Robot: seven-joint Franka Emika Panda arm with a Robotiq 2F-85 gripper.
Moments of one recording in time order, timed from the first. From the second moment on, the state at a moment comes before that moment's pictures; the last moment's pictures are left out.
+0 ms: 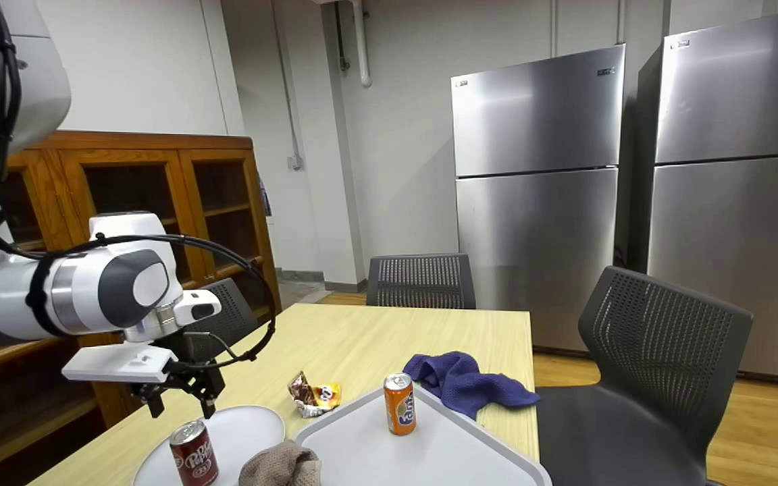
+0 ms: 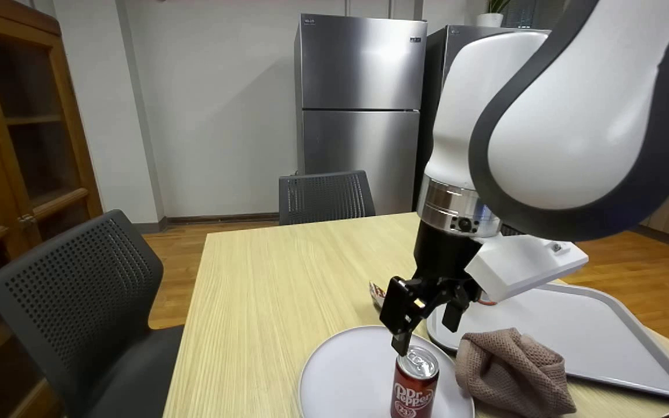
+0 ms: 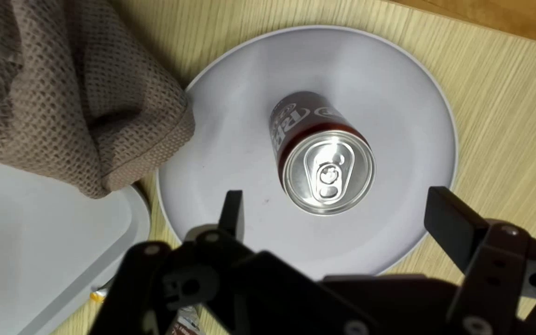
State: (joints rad) arm 0.27 0.11 0.18 -2.77 0.02 2.99 0.16
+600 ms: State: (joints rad) arm 0.31 0.19 0.14 -2.73 -0.03 3.04 0.19
